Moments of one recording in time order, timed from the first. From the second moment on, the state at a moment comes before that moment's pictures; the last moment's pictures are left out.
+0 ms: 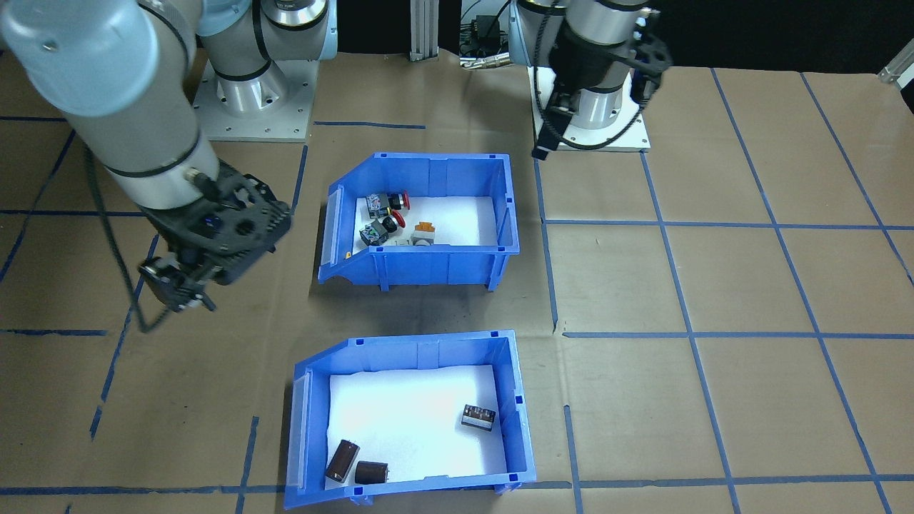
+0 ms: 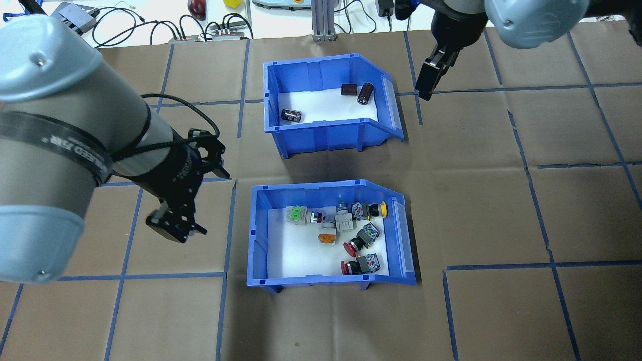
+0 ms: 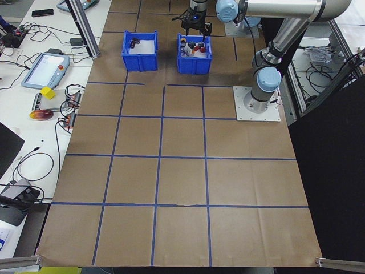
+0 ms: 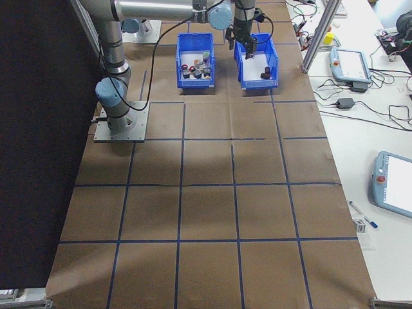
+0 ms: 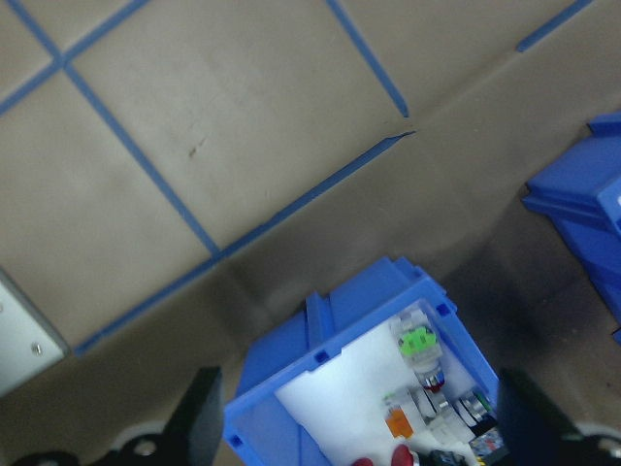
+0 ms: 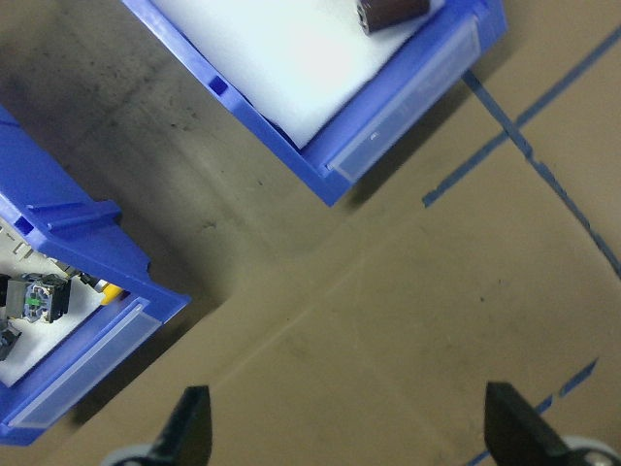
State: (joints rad) left arm -1.71 -1.32 -1.91 -1.49 1.45 -1.45; right arm 1.66 -1.30 1.36 -1.67 -1.57 -0.94
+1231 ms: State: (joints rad) left arm -2.00 -1.37 -2.23 -1.10 1.46 -2.08; right arm 1.94 -0.95 1.13 -1.68 -1.56 -1.28
